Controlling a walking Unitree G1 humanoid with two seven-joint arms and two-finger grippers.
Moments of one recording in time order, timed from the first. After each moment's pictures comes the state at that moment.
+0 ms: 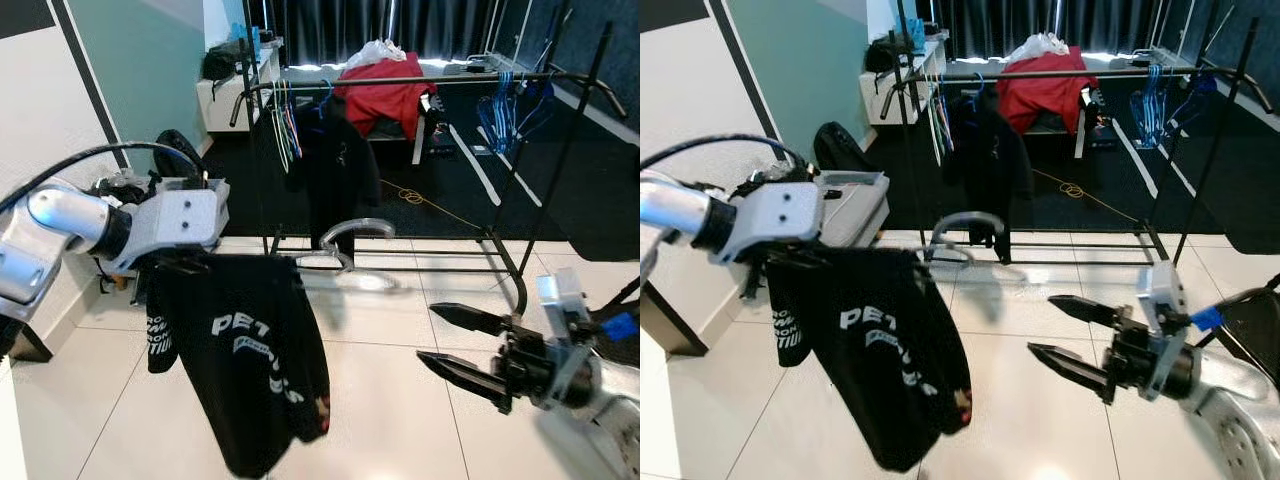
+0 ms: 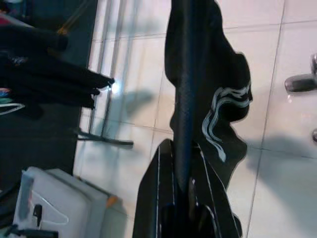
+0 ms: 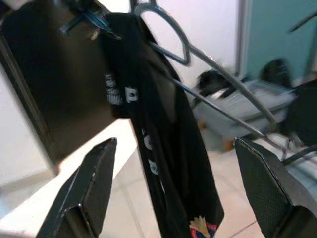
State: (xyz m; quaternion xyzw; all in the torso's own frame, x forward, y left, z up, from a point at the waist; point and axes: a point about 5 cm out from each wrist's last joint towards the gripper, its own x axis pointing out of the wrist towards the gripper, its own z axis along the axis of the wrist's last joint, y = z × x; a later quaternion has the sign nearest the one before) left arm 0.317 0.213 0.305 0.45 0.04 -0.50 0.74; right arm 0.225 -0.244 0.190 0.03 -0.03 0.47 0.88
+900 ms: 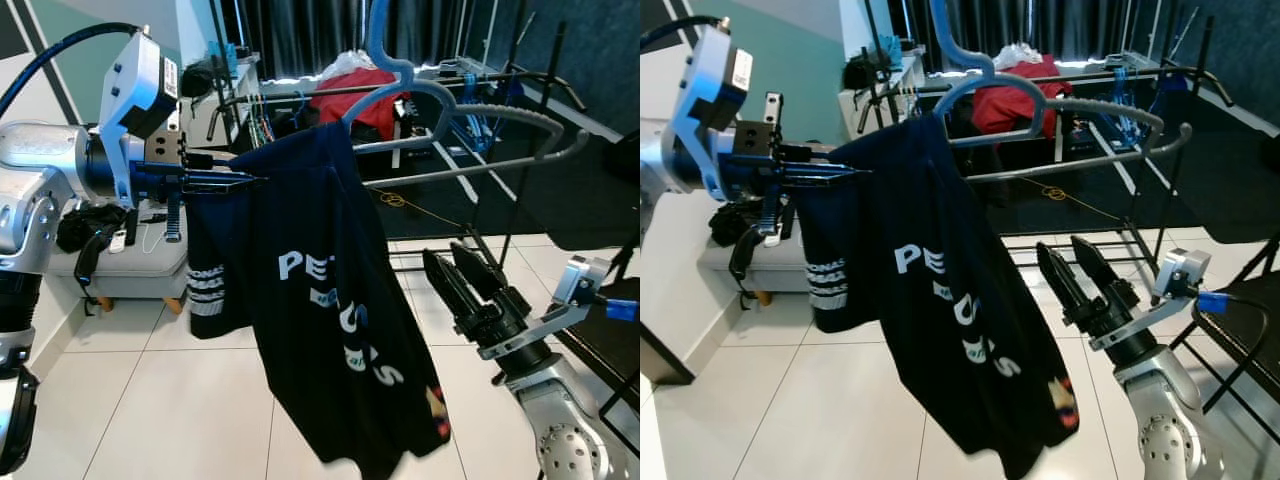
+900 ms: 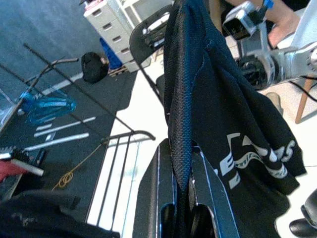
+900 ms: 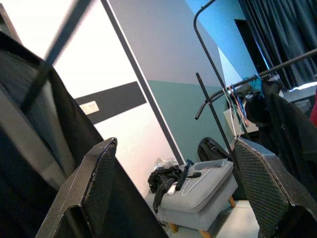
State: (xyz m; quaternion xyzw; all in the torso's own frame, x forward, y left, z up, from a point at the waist) left arm 0.302 0.181 0.364 0.26 -0.17 -0.58 0.75; right arm 0.261 -0.198 0.184 0.23 -0.16 0.29 0.91
